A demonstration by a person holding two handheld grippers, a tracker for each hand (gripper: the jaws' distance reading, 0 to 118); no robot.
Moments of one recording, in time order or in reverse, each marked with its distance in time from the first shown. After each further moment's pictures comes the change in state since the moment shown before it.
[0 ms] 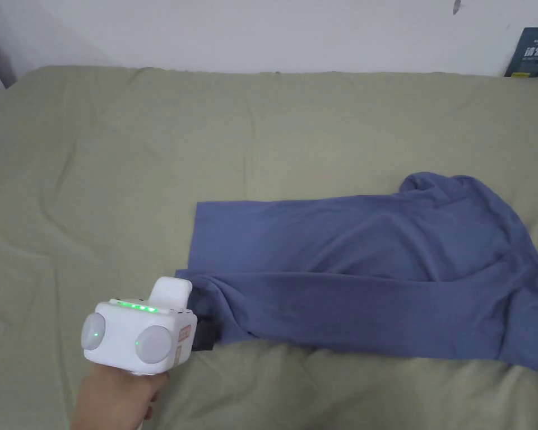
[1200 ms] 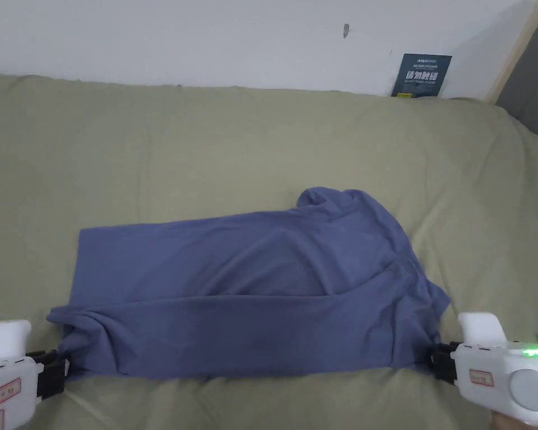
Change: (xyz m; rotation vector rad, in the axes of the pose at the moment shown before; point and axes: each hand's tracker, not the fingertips) left arm -0.004 -0.011 0.054 0.110 -0.133 0.176; right arm 0.042 0.073 -0.191 -0.274 -0.135 0.251
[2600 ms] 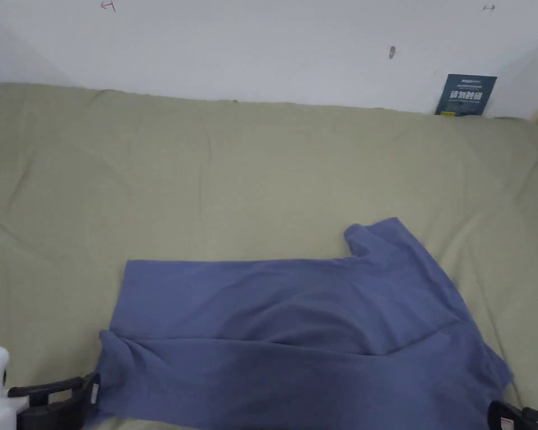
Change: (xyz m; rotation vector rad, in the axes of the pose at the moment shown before) left arm -0.009 -0.092 0.158 0.236 0.044 -0.043; right arm -0.039 -0.099 0.193 0.274 0.216 -0.096
